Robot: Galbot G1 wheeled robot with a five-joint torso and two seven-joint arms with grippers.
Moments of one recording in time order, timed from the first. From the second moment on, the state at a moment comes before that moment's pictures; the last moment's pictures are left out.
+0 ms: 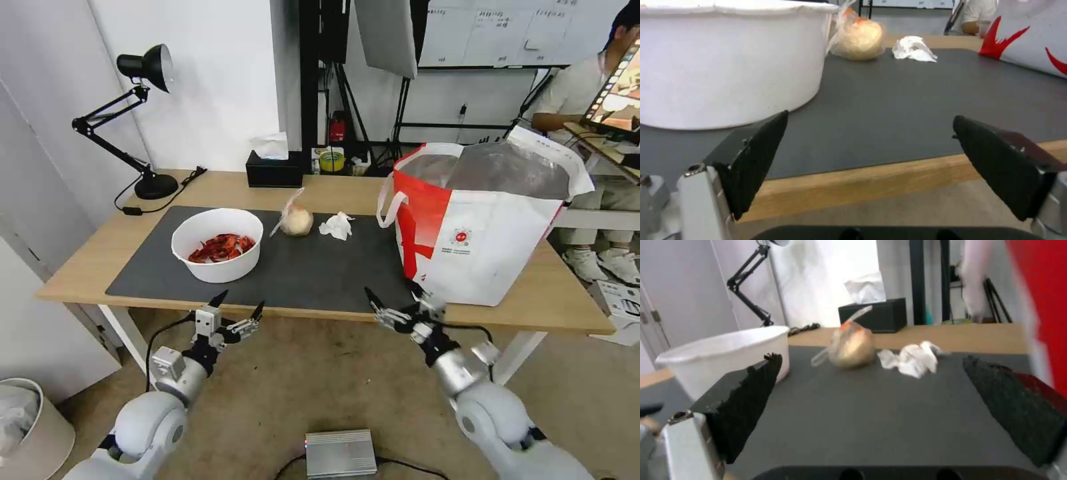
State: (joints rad) left arm 1.37 -1.00 -0.36 -1.92 -0.52 -0.02 0.03; right arm -1.14 1.03 0.17 1.89 0.63 0.05 -0.03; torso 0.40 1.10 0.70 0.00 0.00
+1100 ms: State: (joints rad) left arm 1.42 -1.04 -0.42 -1.97 -0.52 0.00 0.01; right arm -0.42 1.30 -0.24 1.40 0.71 -0.35 0.51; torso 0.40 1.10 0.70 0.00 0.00
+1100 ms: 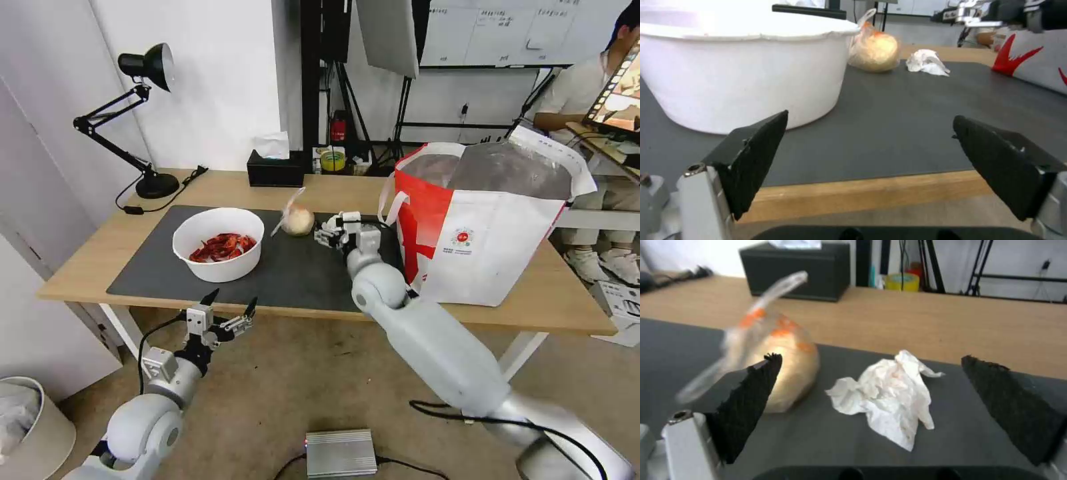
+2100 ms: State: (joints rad) left arm 1.41 -1.07 -0.41 -1.98 -0.51 0.00 0.01; right arm -0.24 1.45 -0.21 1.04 0.79 -0.45 0.49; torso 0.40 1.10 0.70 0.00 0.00
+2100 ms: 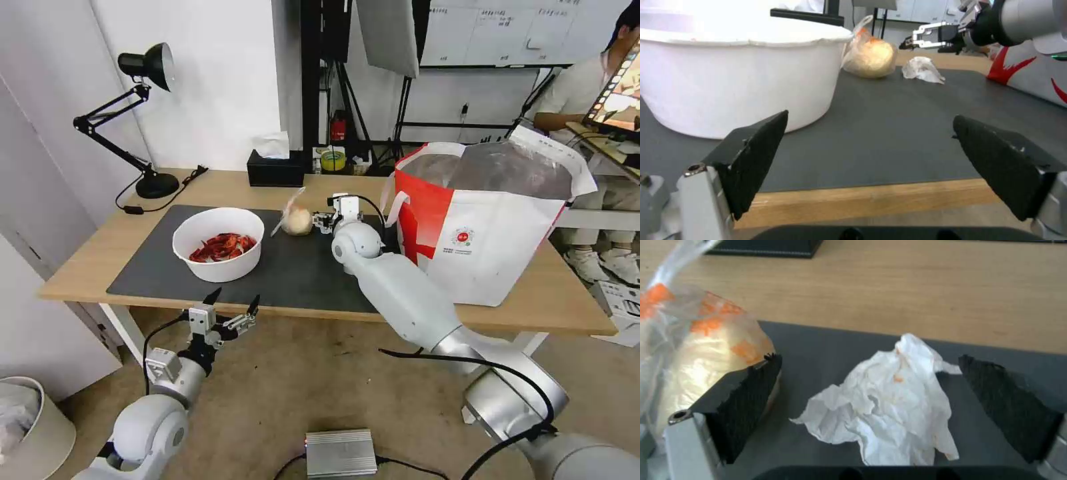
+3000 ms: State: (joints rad) left arm 1.41 -1.08 -0.40 -1.98 -0.50 0.00 0.01; right arm -0.21 1.45 -0.18 1.00 0.87 -0.57 0.45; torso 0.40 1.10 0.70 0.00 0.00
